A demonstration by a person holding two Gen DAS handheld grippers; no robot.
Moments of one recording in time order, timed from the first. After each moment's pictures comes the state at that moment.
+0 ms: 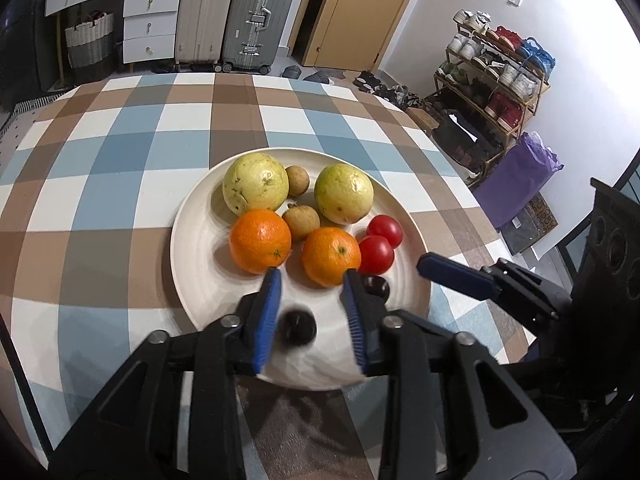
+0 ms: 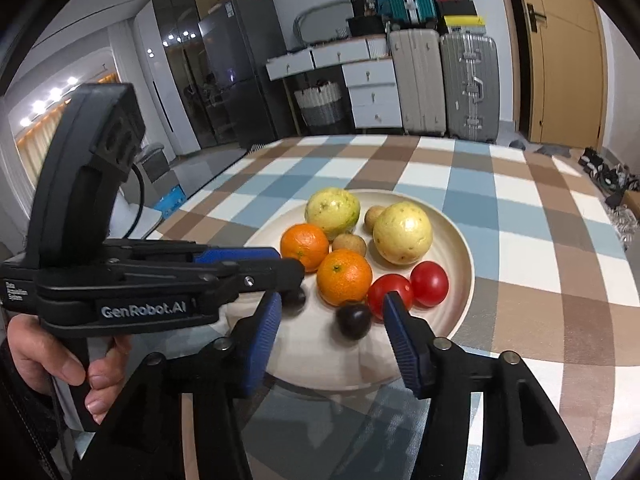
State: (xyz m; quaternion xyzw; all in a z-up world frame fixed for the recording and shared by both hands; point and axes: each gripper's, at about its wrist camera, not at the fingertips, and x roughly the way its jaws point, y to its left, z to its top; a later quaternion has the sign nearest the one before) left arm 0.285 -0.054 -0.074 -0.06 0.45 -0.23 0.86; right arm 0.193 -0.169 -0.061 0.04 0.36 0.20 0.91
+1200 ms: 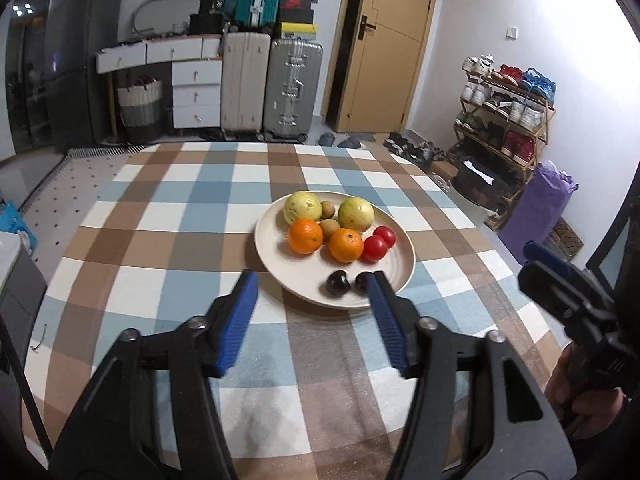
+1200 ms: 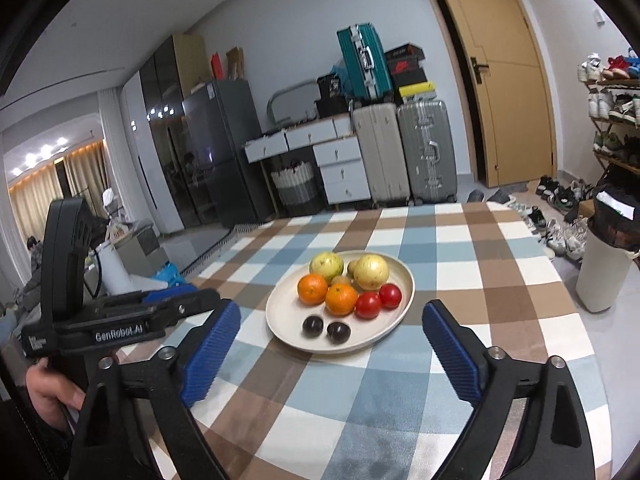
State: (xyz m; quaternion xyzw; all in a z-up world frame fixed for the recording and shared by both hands) left arm 0.127 0.001 0.000 -0.04 0.32 -0.15 0.93; right arm 0.069 -0.200 -0.001 0.10 0.22 0.14 0.96
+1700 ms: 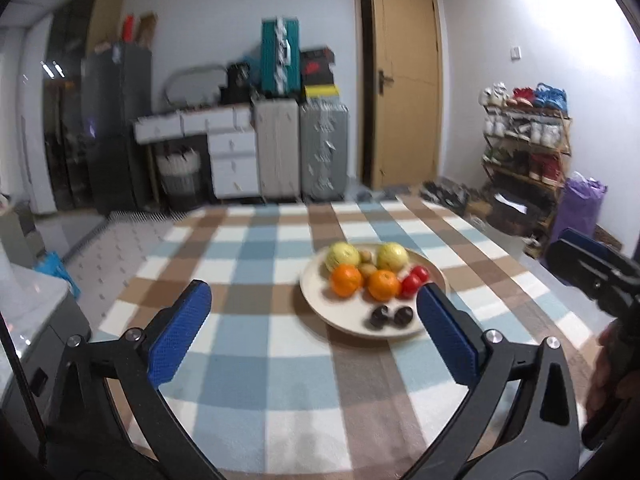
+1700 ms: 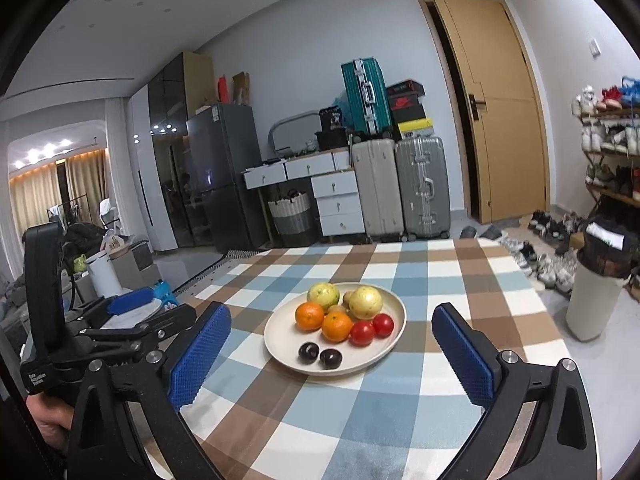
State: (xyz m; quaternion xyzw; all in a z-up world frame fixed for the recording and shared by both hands) left arm 0.079 0.006 0.007 0.02 0.19 -0.08 0.98; right arm 0.052 -0.193 0.010 0.07 0.16 0.12 0.98
